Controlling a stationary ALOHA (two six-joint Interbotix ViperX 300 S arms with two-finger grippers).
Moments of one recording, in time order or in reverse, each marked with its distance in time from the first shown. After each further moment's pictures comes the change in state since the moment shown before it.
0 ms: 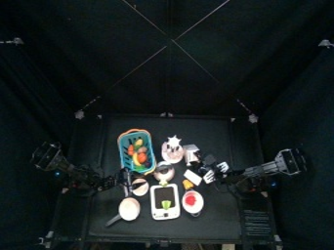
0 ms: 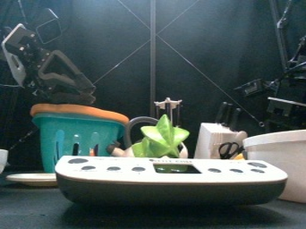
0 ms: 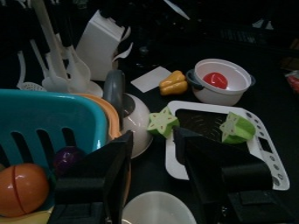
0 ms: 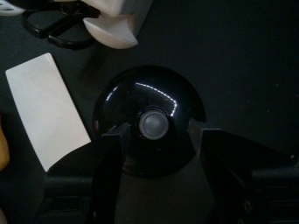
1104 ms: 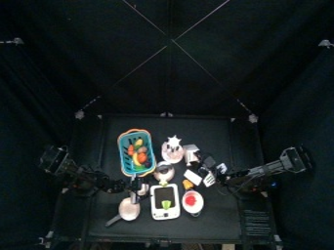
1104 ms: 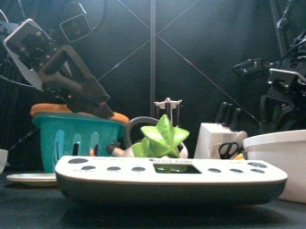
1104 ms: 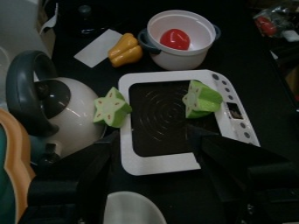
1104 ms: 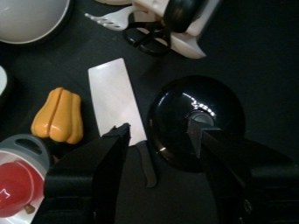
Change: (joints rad) left arm 0.092 0.156 -0.186 0.169 0.322 0.028; right arm 0.123 -0.086 -0.037 -0.025 -0.043 0.006
